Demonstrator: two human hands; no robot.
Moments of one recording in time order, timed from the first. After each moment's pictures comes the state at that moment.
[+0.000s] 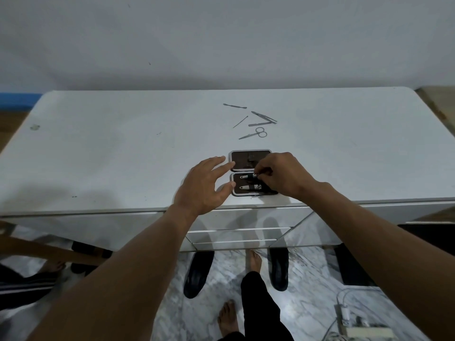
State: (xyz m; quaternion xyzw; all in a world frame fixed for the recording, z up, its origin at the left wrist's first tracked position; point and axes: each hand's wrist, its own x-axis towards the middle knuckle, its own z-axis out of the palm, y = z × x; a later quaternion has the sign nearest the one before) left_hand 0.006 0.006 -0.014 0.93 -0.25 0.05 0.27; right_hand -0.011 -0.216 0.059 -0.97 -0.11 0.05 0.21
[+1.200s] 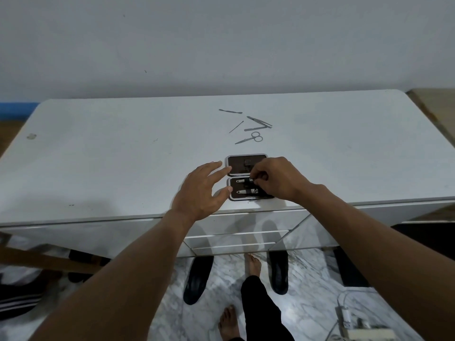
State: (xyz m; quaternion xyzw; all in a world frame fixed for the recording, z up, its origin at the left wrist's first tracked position) left_hand 0.006 0.006 -0.012 0.93 -0.25 0.04 0.27; right_hand -0.009 -0.217 0.057 -0.97 -0.11 0.07 0.21
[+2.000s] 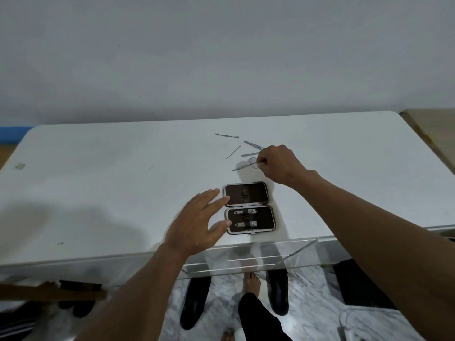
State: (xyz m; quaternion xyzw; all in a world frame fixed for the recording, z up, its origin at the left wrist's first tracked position) left_hand 0.012 0.009 -0.008 0.92 -0.29 0.04 0.27; right_hand 0.086 -0.239 0.073 -0.99 -0.01 0.04 0.16
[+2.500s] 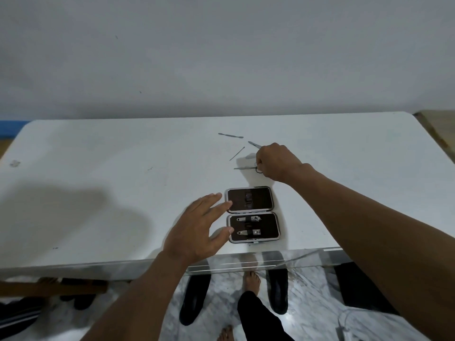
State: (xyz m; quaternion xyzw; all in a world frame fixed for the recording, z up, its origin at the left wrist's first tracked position) left_hand 0.017 0.007 -0.010 0.91 -0.29 0.07 0.28; right_hand 0.123 -0.233 0.062 -0.99 -0.05 0.11 0.06
